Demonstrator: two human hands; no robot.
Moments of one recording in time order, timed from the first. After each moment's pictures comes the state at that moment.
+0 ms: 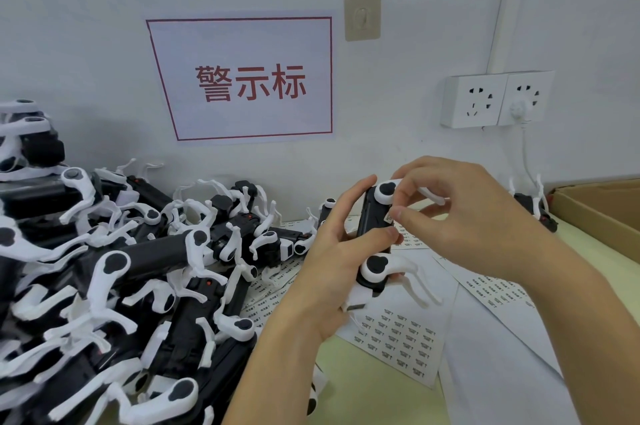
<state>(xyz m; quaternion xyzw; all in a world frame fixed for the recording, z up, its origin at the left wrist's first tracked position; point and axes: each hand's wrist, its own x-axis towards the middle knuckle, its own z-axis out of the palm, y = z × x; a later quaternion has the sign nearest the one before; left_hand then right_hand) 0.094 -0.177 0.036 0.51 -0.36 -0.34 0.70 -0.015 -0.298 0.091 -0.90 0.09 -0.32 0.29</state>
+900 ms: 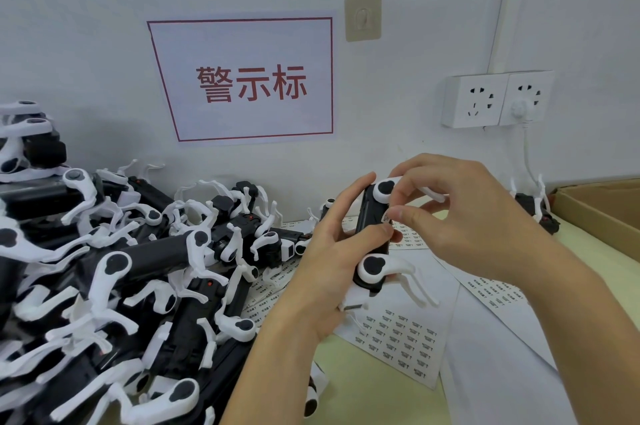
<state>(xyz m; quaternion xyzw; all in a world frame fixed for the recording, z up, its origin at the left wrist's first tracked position) 0.097 -0.174 0.038 0.52 -0.38 -0.32 0.70 -0.015 -0.294 0.092 -0.90 0.08 -0.33 0.28</state>
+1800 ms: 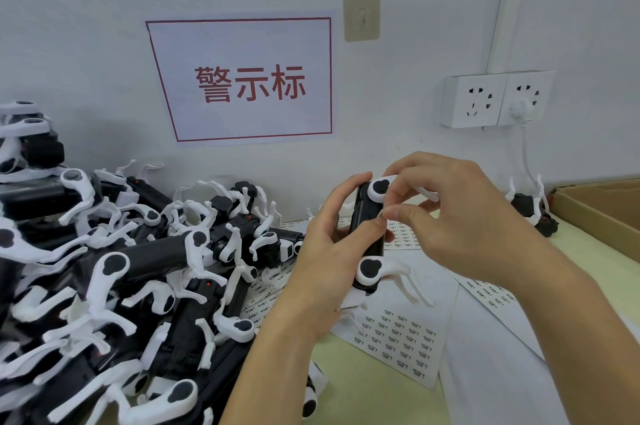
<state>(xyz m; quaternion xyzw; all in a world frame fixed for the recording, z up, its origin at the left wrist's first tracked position) 0.094 -0.173 0.041 0.54 -0.39 -0.27 0.69 -0.012 -0.292 0.090 -0.90 0.08 -0.33 0.26</state>
